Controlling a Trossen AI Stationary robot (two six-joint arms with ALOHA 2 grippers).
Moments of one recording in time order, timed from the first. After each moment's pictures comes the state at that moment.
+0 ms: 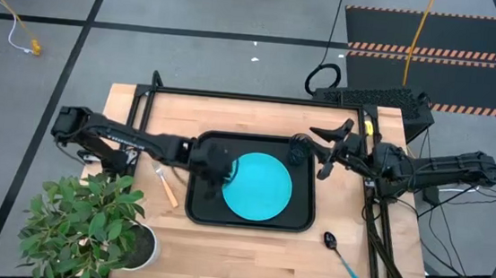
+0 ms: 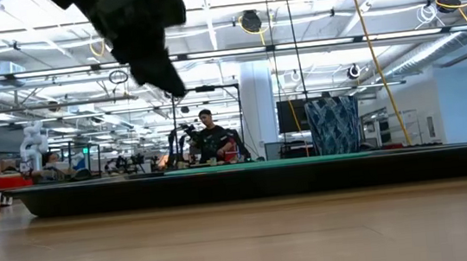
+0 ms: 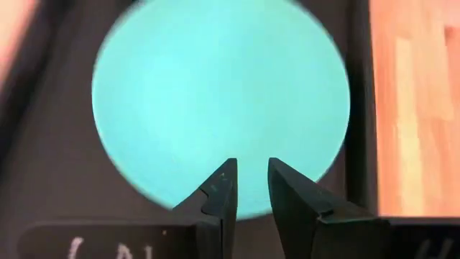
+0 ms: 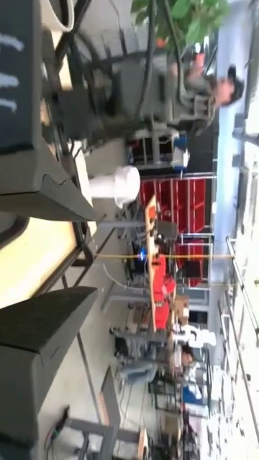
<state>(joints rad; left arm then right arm) -0.07 1.49 1.01 -0.41 -0.03 -0.19 0.09 0.75 0.52 0.36 0.51 -0.04</state>
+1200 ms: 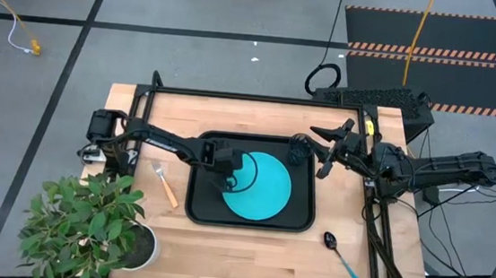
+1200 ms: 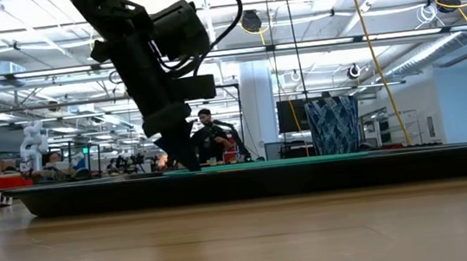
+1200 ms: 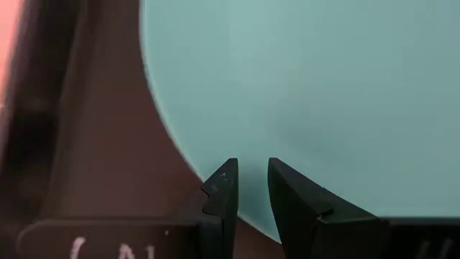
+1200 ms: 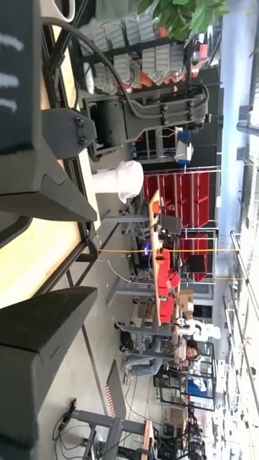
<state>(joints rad) 0.05 1.79 1.02 -0.34 -0.18 -0.05 0.09 0.75 0.52 0.34 0.53 -0.03</state>
